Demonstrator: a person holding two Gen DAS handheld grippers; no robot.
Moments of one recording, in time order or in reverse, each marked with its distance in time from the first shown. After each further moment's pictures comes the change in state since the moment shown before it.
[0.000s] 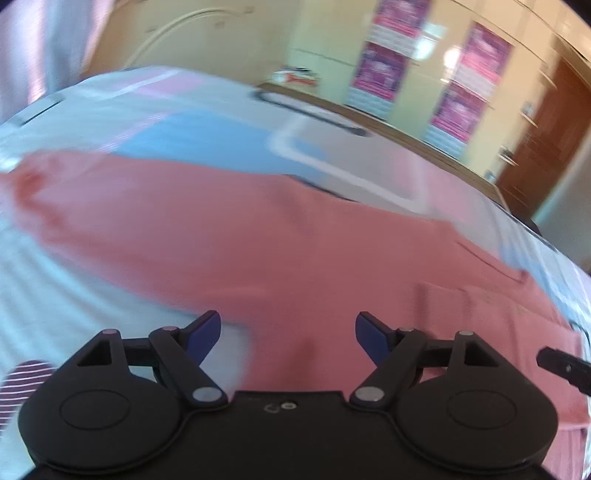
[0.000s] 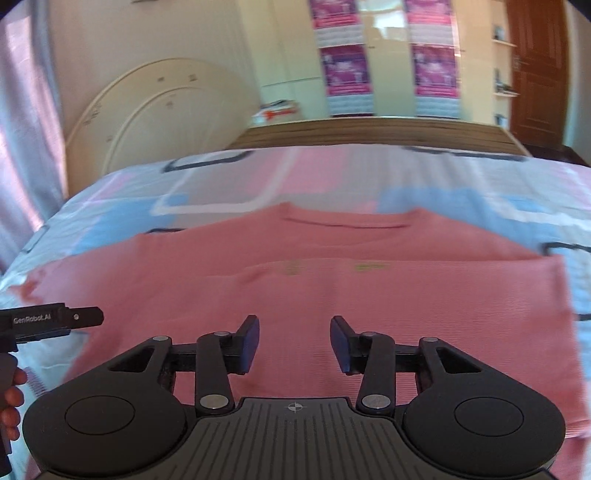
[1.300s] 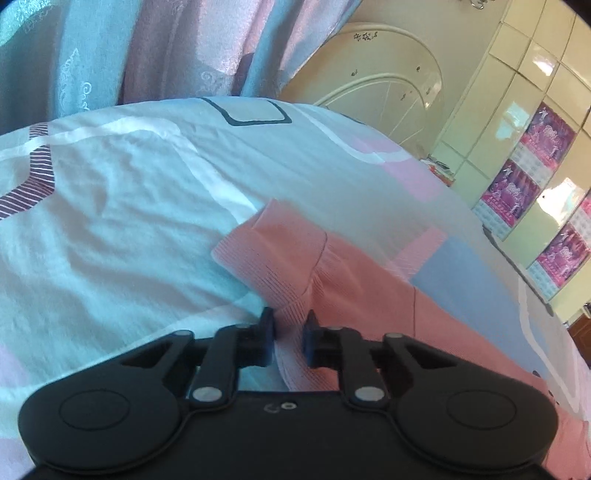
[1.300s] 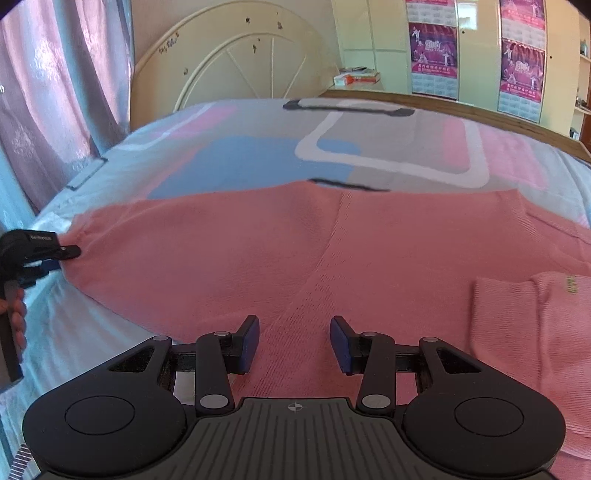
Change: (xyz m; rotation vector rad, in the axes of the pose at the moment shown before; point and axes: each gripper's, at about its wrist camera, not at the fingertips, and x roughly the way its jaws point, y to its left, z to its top) left arm 0.038 0.265 0.081 -0.383 -0.202 0.185; right arm 0.154 0.187 -0.004 -0.155 0.135 0.099
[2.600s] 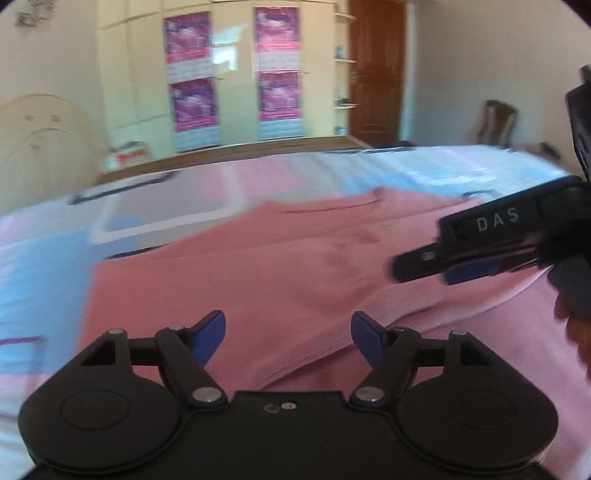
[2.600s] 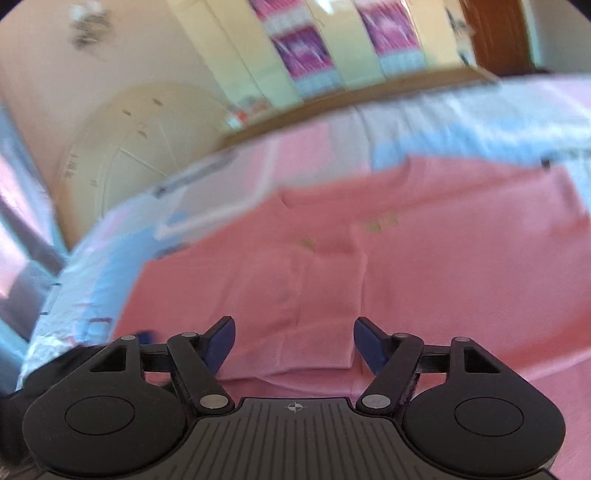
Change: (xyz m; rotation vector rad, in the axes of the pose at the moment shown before) left arm -0.141 -0.282 -0.231 0.979 0.049 -0.540; right arm -0.145 -0.194 -0.051 0.462 -0.093 -0.068
